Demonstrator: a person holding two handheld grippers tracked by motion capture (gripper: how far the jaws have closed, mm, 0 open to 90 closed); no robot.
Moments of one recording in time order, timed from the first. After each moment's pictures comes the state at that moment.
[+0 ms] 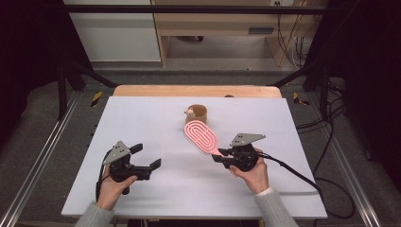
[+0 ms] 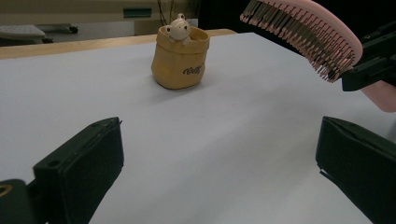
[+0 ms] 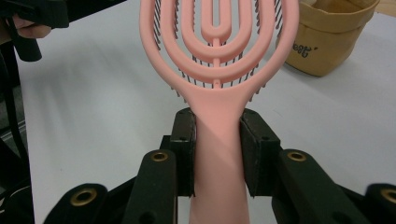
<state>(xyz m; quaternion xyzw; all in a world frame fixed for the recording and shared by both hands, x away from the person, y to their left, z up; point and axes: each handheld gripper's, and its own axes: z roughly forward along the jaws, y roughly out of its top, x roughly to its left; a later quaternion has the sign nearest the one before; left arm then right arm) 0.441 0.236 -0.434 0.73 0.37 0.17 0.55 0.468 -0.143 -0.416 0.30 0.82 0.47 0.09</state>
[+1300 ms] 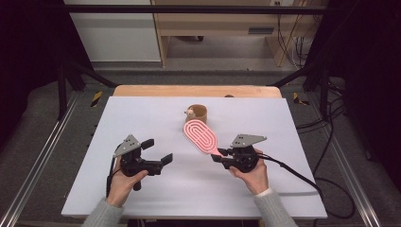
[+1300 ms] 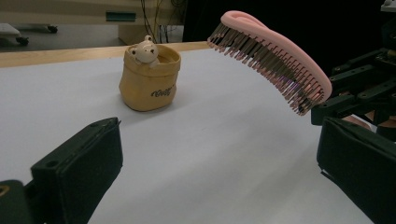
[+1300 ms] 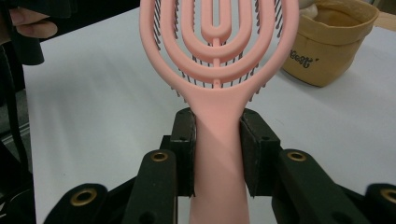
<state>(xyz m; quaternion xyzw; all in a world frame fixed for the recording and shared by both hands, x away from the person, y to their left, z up) 0.448 0.203 -0.414 0.72 0.37 0.14 0.58 0.464 -0.143 -0.415 0.29 0.82 0.49 0.10</state>
